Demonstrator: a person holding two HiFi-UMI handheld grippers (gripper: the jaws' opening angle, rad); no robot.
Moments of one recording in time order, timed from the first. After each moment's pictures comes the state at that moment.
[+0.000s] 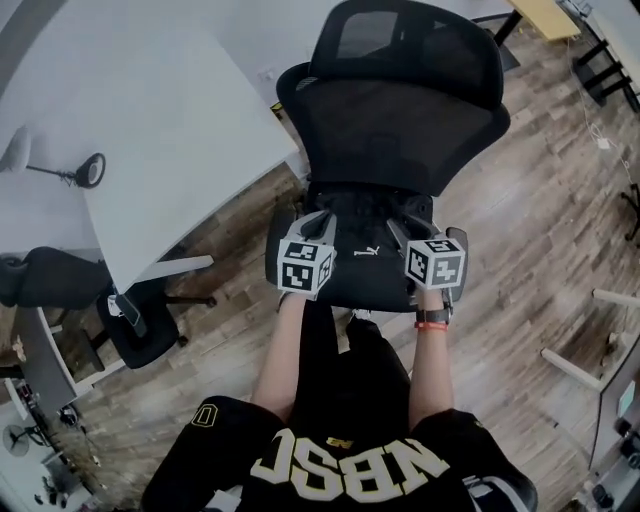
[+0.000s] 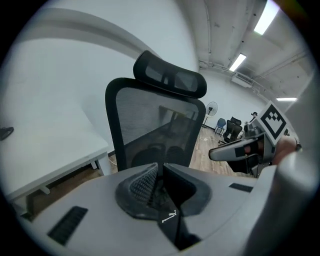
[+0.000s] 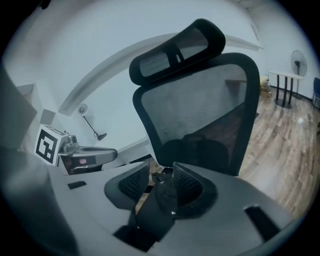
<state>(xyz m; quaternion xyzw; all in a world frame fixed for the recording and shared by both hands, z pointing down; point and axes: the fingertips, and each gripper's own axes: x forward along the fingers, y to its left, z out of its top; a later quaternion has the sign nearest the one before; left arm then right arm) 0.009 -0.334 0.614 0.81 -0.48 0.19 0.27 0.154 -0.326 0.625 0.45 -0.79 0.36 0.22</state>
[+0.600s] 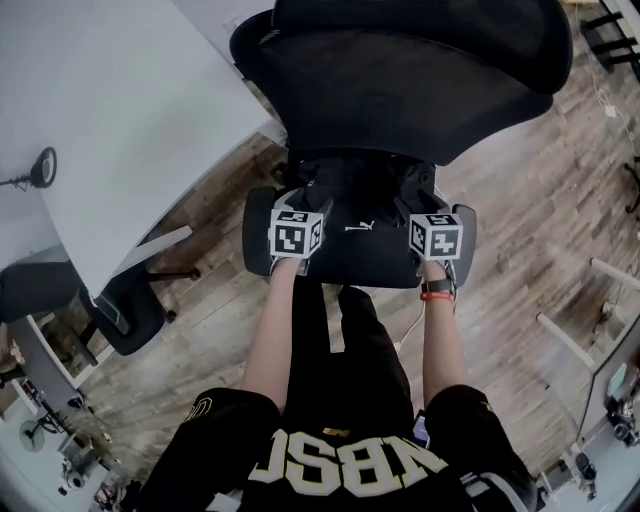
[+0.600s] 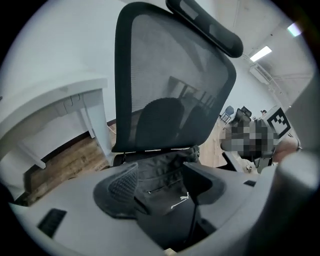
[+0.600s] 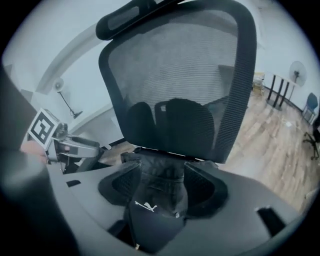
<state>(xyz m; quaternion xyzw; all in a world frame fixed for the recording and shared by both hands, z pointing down) 0.004 -0.360 0.787 0.75 -0.46 0.27 0.38 0.212 -0.354 0.780 0.47 -0.73 0.37 0.32</state>
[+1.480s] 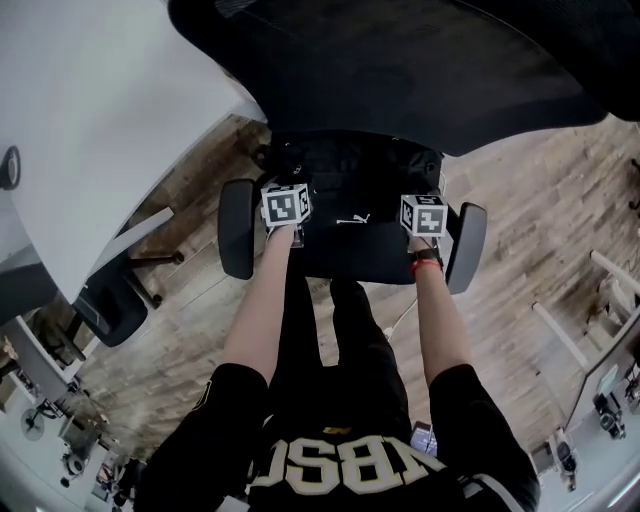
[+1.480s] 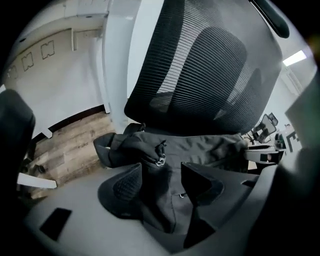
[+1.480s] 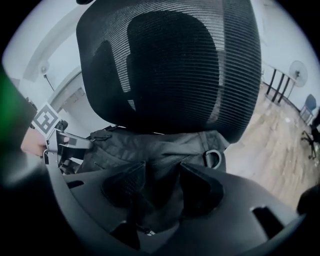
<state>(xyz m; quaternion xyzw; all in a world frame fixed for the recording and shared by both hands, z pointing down) -0.027 -0.370 0.963 0.65 -0.53 0.29 0.45 0.243 -0.362 0.951 0.48 -0.71 0.37 0.37</state>
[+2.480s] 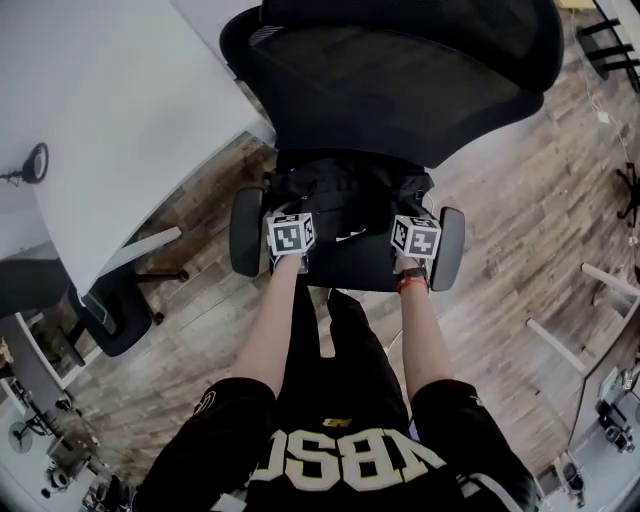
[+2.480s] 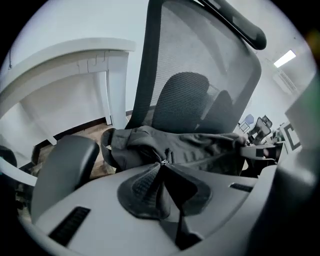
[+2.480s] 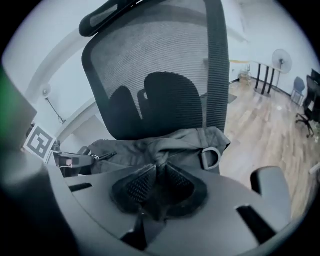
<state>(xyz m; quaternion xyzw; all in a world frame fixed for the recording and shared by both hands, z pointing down) -0.011 -0.341 0.867 0.68 -0.54 0.26 0.42 0.233 -0.341 0.858 0.52 -0.70 0.40 0.29</state>
